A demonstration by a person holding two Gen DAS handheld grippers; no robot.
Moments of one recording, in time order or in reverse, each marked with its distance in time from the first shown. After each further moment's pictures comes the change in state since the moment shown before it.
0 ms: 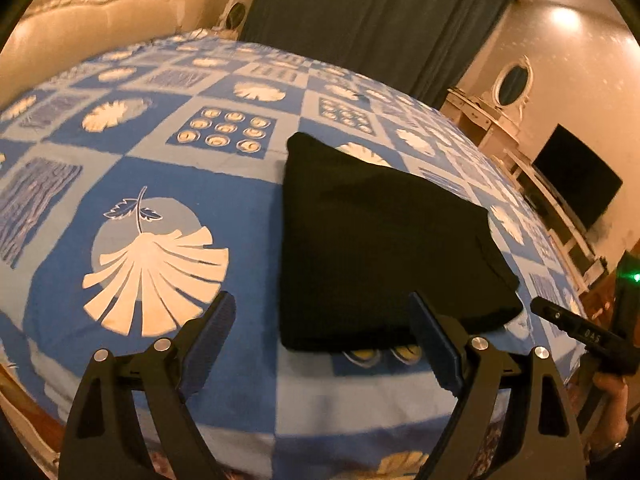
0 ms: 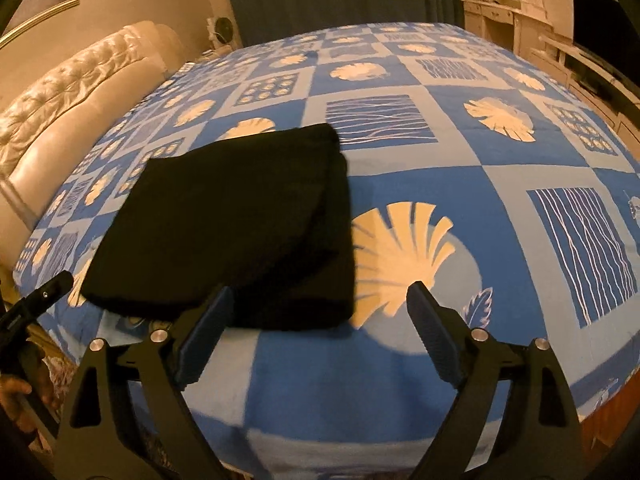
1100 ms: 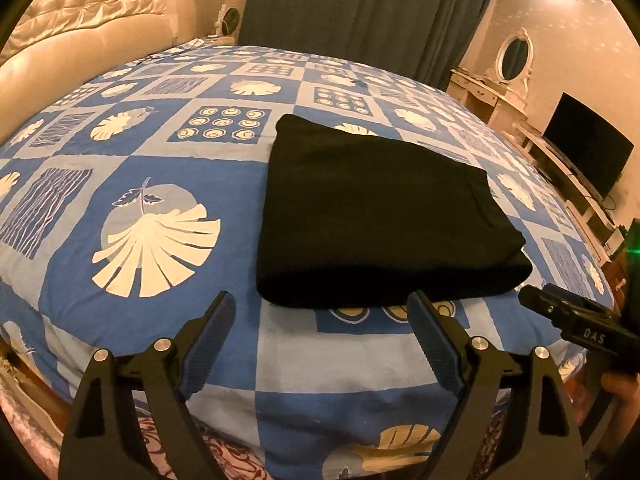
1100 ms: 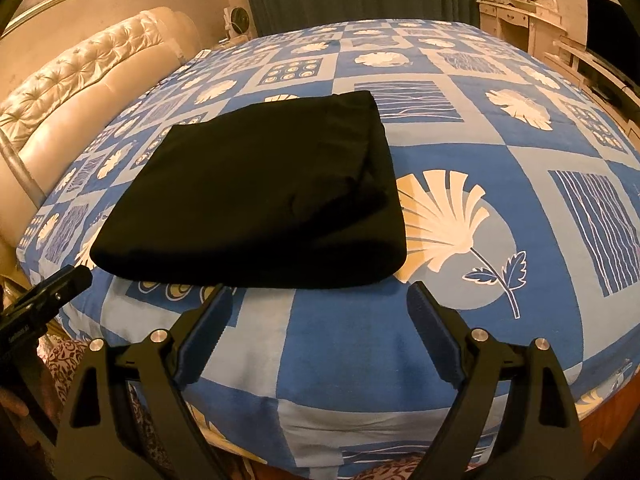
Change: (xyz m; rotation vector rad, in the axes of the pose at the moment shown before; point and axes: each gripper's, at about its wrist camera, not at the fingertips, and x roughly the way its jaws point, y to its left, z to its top) left arm -0.009 -0.030 -0.032 0.078 0.016 0.099; right arm 0.007 0.026 -0.029 -0.039 0.027 0.025
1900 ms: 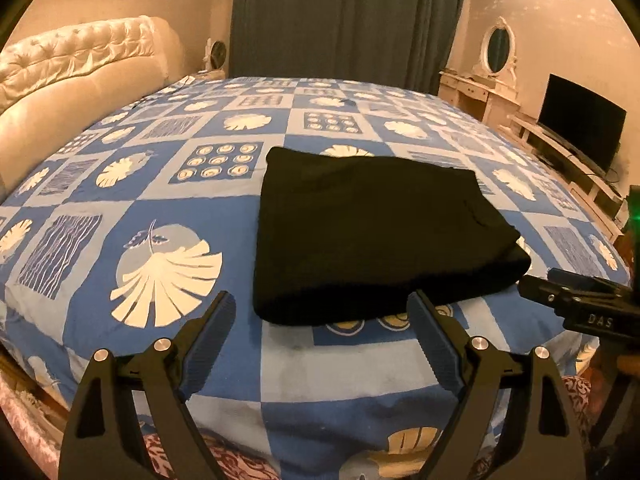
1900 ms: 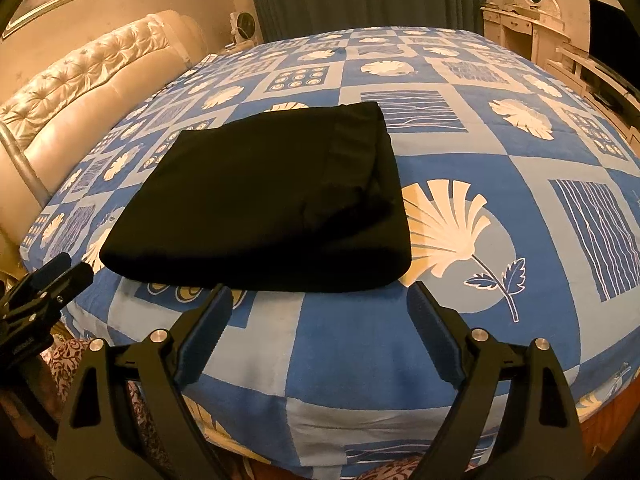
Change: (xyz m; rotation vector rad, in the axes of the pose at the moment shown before) left arm -0.011 -0.019 0.001 0.115 -0.065 0.054; right arm -0.010 0.006 -0.001 -0.017 -0.026 0.010
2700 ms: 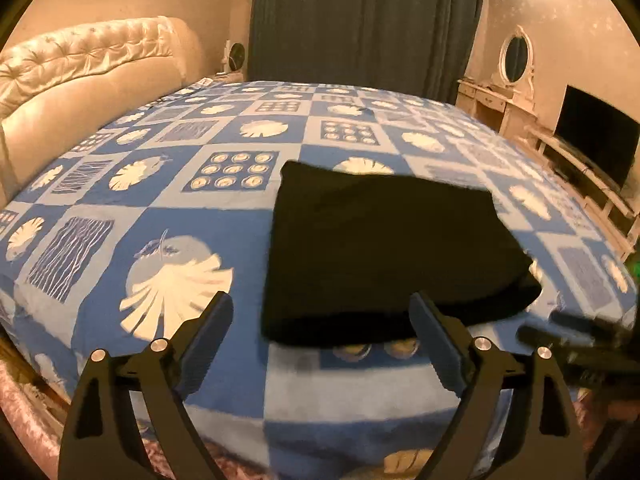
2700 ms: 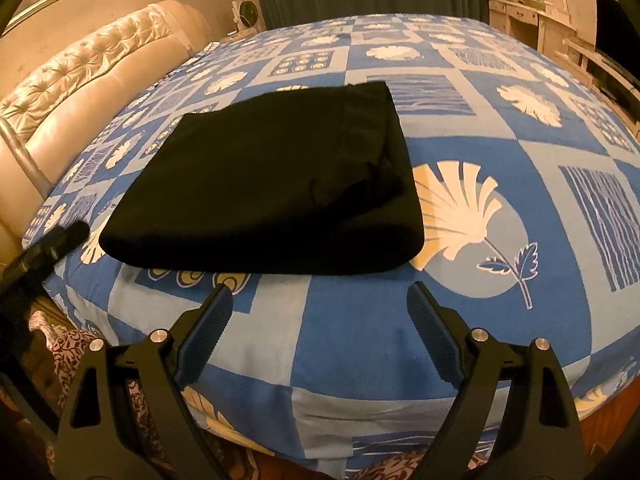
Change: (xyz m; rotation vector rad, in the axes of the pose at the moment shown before) left arm 0.001 -0.002 0.022 -0.041 -0.036 0.048; right arm 0.010 0.002 -0.007 0.006 0.054 0.017
